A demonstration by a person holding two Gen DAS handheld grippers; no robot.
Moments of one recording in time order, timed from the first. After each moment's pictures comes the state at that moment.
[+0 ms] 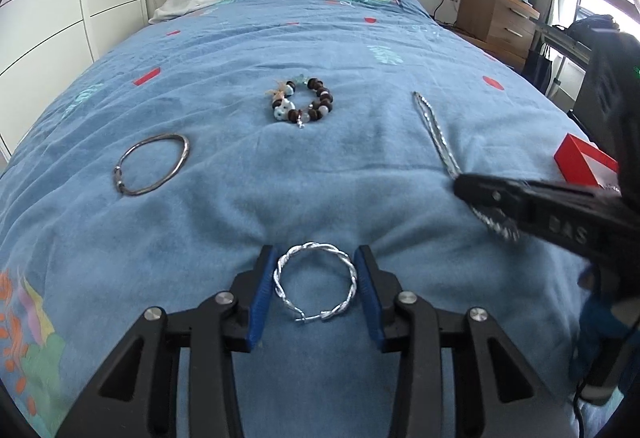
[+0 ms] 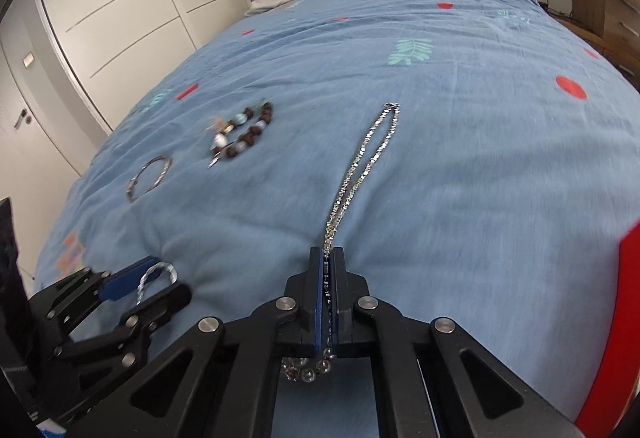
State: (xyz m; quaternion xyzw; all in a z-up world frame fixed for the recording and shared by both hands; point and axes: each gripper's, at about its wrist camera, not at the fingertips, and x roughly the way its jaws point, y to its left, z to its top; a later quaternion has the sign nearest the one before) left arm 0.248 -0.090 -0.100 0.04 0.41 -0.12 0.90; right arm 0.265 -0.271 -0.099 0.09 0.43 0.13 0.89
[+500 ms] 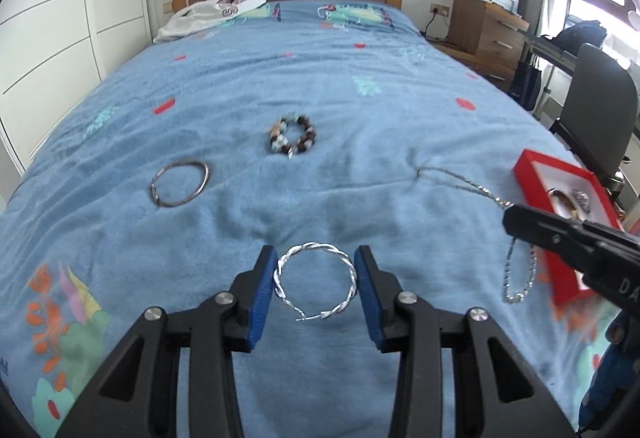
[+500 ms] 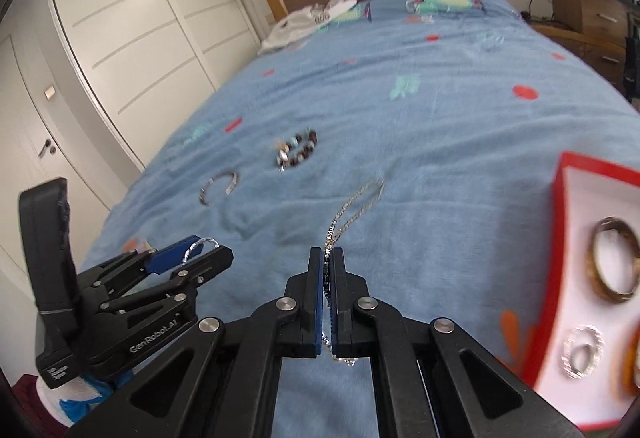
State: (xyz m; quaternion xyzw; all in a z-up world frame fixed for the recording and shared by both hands) left arm 0.199 -0.091 -0.043 0.05 0.38 -0.13 0.91; right arm 0.160 -0.279 -0.036 0.14 0.37 0.13 0.91
